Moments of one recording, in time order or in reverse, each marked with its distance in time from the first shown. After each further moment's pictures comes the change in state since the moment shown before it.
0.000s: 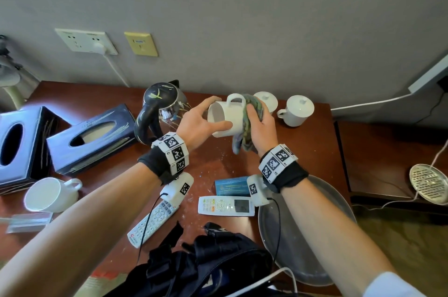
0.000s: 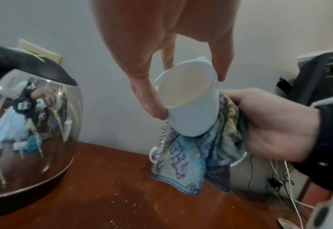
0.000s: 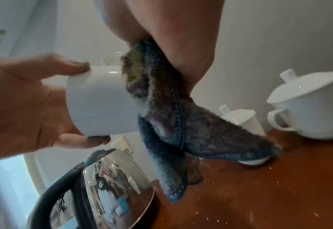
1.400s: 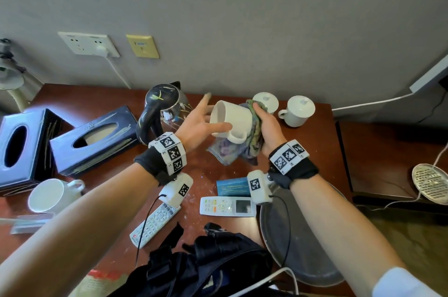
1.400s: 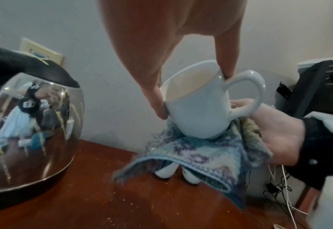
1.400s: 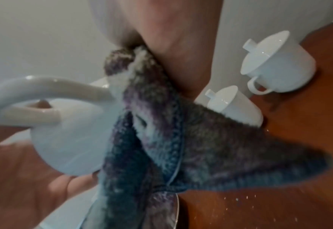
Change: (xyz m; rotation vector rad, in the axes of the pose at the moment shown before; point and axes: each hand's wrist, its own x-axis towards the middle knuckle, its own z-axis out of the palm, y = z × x) left_hand -0.003 0.003 -0.003 -0.261 -0.160 -0.087; right_hand 0.009 -0.006 -0.004 0.393 -0.090 0.373
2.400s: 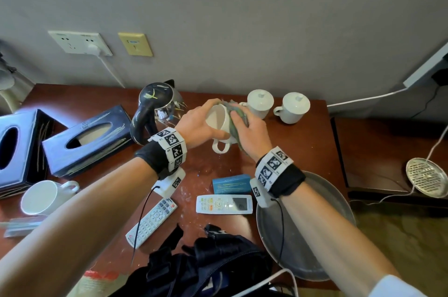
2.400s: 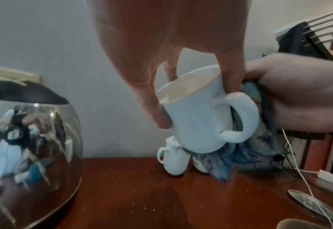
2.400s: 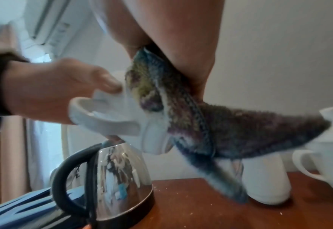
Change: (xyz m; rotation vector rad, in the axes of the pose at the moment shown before) left_hand 0.009 0.001 0.001 0.668 -0.005 0.064; right_hand -0.024 0.013 0.003 -0.730 -0.049 -0.483
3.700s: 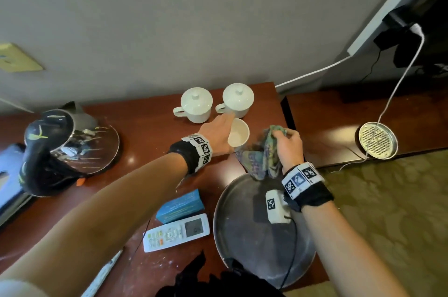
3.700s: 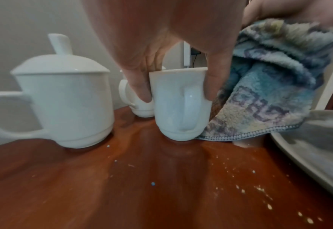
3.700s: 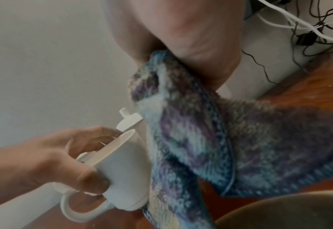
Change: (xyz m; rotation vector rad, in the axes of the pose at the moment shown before) left_hand 0.145 0.079 0.173 0.461 -0.410 0.249; right_hand 0.000 0.145 -0.175 0.127 0.592 0.765
